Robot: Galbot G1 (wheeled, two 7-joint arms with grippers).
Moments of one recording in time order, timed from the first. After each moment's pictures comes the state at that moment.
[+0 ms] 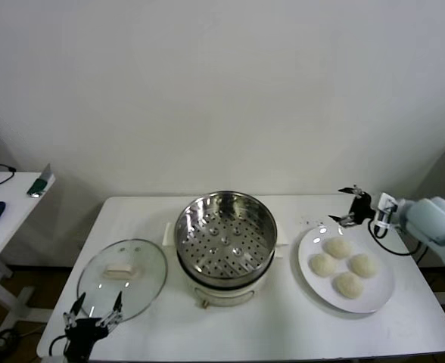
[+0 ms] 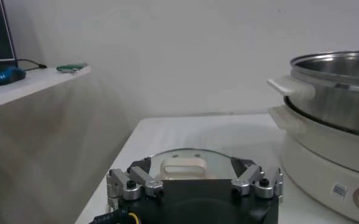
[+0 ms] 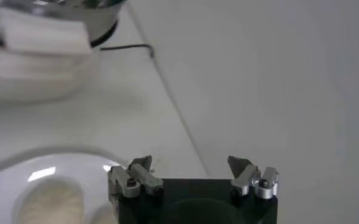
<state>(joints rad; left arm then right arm) 1.82 -1.45 -0.76 -2.11 -0.18 0.13 0.04 -0.03 0.44 -0.66 1.39 0.22 -0.17 -0.79</state>
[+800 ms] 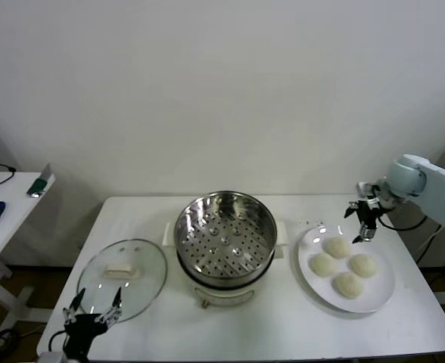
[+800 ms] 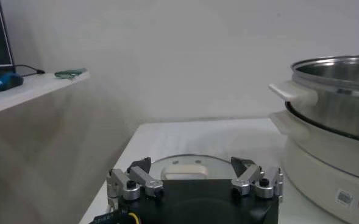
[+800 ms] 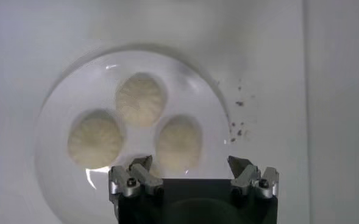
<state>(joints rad) 1.80 -1.44 -0.77 -2.09 -0.18 0.13 0.05 0.34 0.69 -1.25 1.04 0.19 -0.14 -1.07</state>
